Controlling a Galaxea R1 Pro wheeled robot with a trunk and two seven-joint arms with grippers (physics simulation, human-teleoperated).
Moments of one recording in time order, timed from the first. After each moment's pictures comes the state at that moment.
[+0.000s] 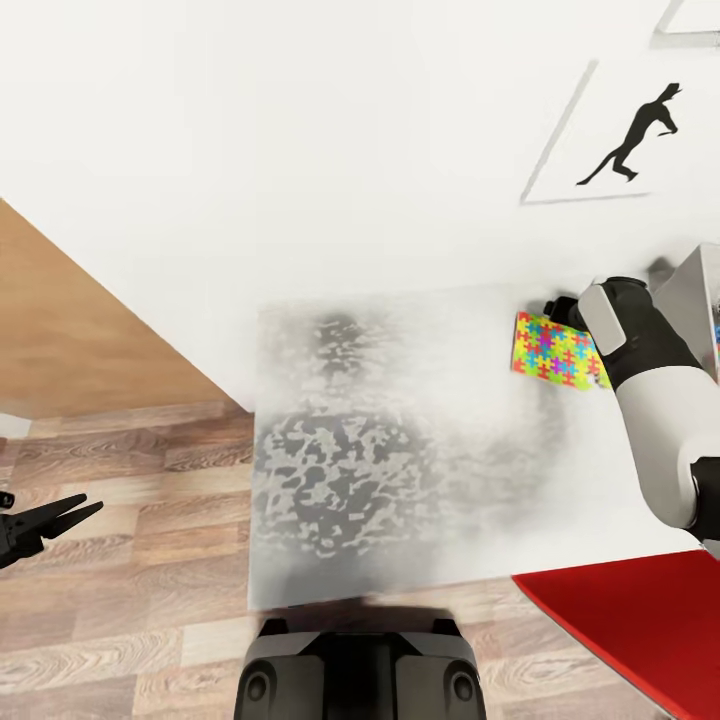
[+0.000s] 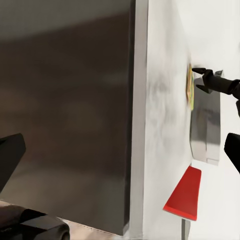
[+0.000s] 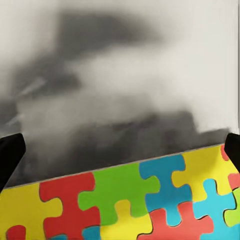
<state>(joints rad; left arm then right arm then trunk) -0.37 0.54 0.60 -1.08 0.29 0.91 -1.57 -1.44 -0.24 0.05 -0.65 -0.45 0.70 -0.47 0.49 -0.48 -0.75</state>
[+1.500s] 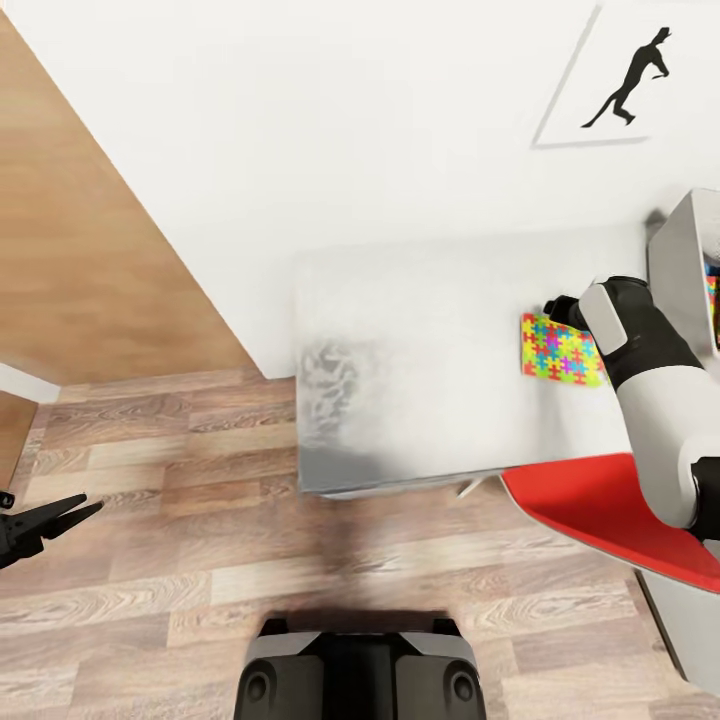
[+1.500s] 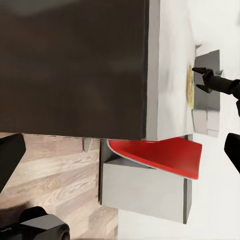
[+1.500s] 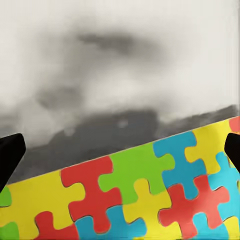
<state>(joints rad) -0.37 0.54 0.60 -1.09 0.29 0.91 -1.57 -1.44 -0.24 0.05 -0.65 -0.46 0.70 -0.46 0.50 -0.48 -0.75</state>
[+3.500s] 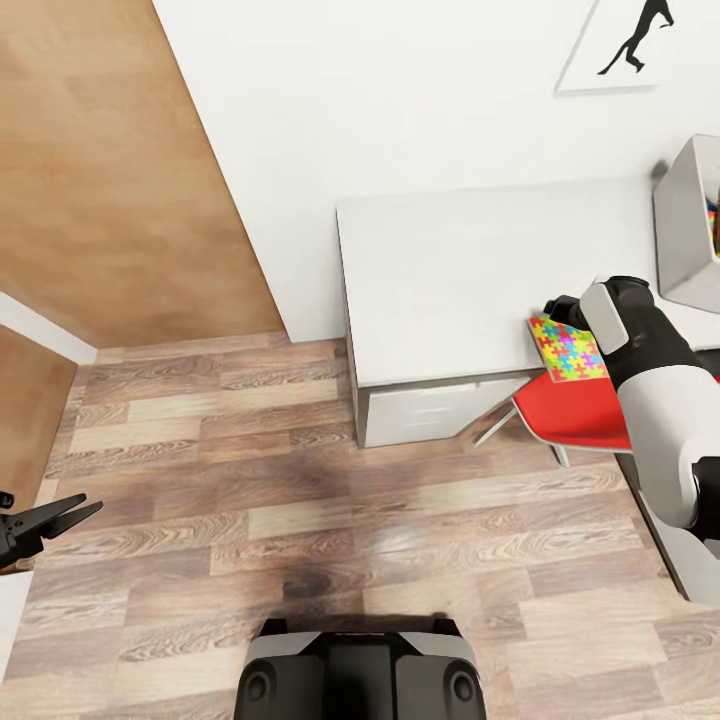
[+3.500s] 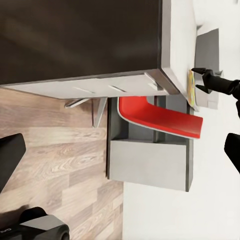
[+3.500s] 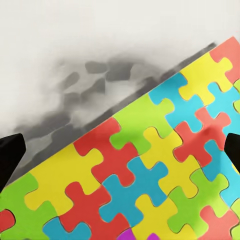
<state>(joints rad) -0.37 0.54 0.60 -1.09 0.29 0.91 -1.57 -1.44 -0.25 0.05 -0.65 -0.47 0.70 -0.47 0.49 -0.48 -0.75</state>
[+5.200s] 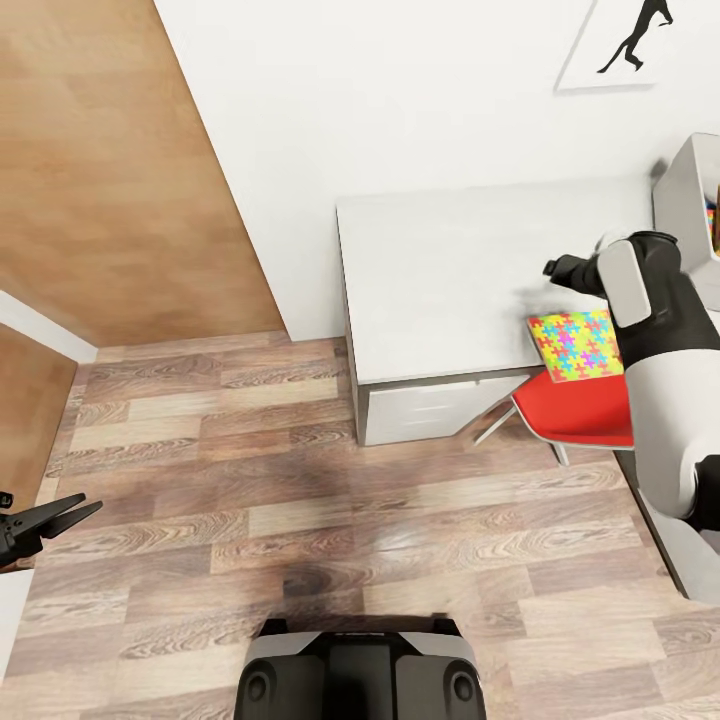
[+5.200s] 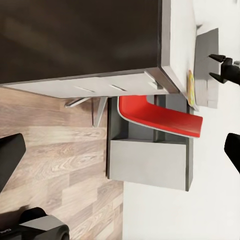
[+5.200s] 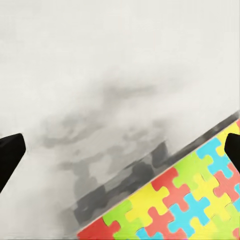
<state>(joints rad) -0.37 0.54 0.60 -1.09 0.30 0.91 -1.57 -1.47 -0.23 0.03 -0.85 -0.54 0.82 -0.47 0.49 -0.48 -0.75</state>
